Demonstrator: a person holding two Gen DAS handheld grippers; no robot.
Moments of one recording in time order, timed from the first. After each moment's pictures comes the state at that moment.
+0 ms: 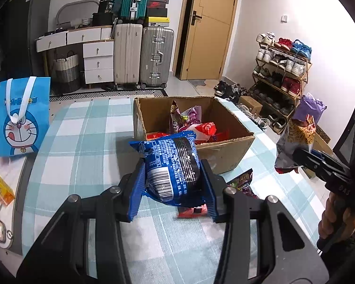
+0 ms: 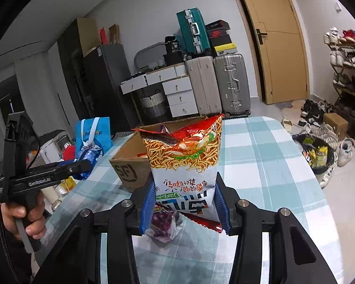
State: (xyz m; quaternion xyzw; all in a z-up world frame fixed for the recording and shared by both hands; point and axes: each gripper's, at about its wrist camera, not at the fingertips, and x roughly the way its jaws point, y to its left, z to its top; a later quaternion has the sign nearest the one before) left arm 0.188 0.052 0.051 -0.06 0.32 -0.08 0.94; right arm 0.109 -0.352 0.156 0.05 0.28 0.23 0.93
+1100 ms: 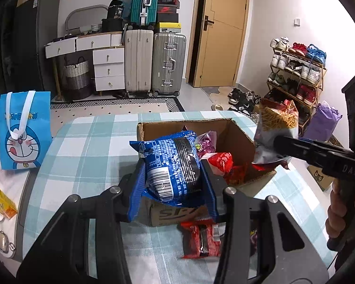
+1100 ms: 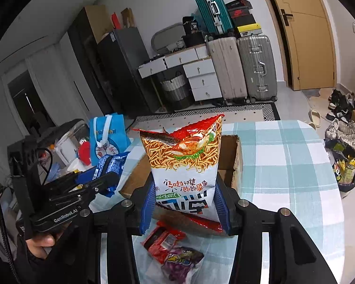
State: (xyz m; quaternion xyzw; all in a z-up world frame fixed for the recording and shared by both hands) left arm 0.262 0.036 0.057 -0.05 0.30 -0.03 0.95; right arm 0.234 -0.309 0.183 0.05 0.36 0.30 0.88
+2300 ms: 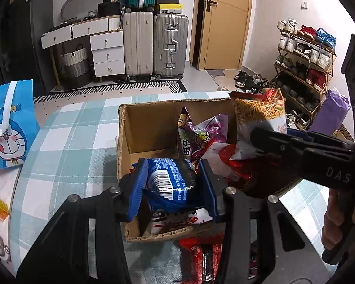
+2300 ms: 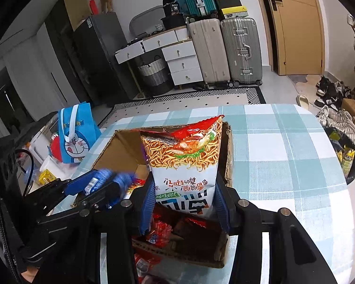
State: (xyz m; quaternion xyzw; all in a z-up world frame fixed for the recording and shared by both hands) left arm 0.348 0.013 -0.004 -0.03 0.36 -0.02 0.93; right arm 0.303 -0.280 0.121 0.03 0.40 0.24 0.88
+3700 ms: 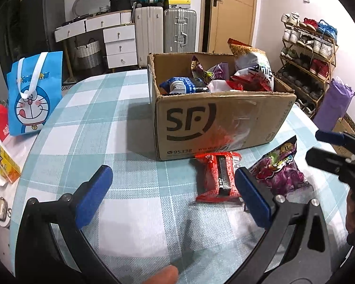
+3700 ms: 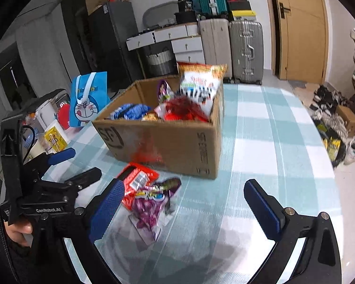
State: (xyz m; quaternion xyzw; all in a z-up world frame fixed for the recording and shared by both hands) left arm 0.224 0.031 -0.047 -0.02 0.36 0.01 0.93; right arm 0.171 -0.323 0.096 -0.01 0.41 0.25 0.88
